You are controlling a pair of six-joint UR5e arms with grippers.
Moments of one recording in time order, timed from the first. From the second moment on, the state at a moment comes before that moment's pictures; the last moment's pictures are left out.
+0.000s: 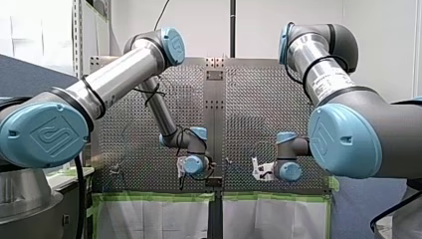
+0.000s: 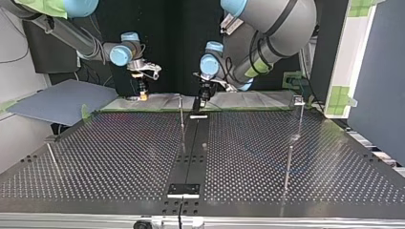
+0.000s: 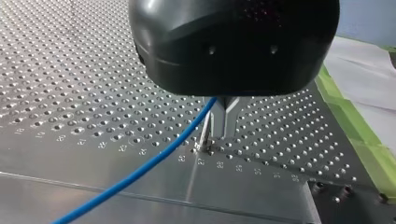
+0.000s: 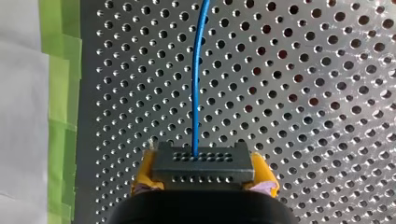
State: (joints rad) left arm -0.52 -2.49 -1.60 -2.35 -1.86 -1.70; right arm 1.88 -0.67 1.75 -0.88 1.43 1.42
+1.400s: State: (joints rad) left arm -0.46 -2.52 -1.45 -2.50 -1.81 -1.66; right arm 1.85 -0.67 1.66 -0.82 1.43 1.41
